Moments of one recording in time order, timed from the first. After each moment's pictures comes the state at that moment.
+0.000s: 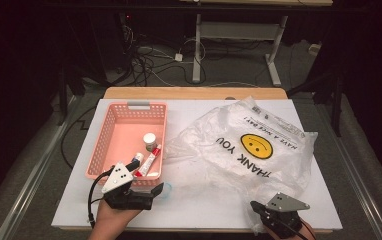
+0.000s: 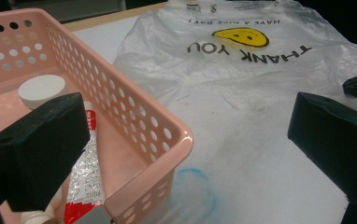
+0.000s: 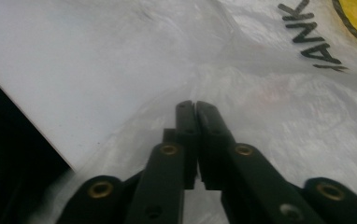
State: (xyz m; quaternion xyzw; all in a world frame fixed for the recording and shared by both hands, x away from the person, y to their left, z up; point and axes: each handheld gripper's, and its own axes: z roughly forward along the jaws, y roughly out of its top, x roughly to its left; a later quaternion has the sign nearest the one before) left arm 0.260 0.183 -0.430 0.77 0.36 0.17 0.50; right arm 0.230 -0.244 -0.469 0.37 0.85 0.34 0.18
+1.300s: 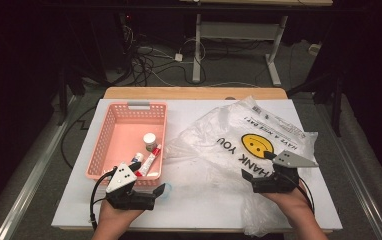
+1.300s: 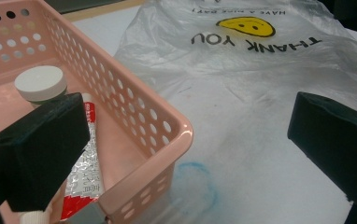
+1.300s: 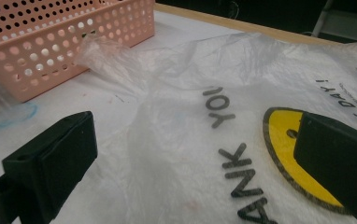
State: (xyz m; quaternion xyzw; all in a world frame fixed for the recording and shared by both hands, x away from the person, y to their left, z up) left arm 0.261 0.178 -0.432 0.77 0.37 0.17 0.48; right arm 0.317 -0.246 -0.428 0.37 0.77 0.47 0.21
